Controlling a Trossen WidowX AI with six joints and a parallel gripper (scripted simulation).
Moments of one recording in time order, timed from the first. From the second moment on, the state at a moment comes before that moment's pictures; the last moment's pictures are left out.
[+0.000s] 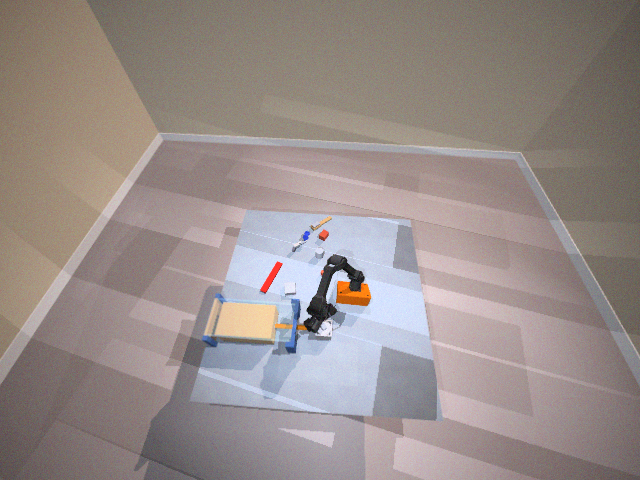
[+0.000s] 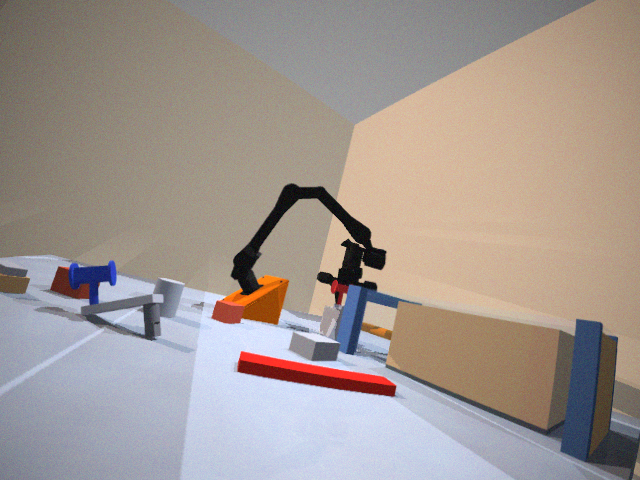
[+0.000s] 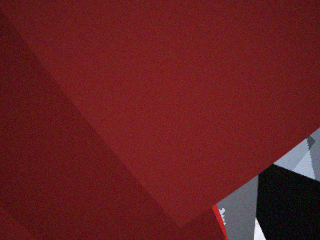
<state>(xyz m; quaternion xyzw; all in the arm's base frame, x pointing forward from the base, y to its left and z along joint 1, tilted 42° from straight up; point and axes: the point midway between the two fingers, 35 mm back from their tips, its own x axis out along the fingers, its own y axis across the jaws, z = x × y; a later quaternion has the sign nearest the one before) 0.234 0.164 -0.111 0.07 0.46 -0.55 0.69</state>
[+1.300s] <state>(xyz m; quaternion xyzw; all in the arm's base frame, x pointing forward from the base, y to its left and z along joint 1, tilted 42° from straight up) 0.234 0.165 -0.111 0.07 0.46 -0.55 0.69</state>
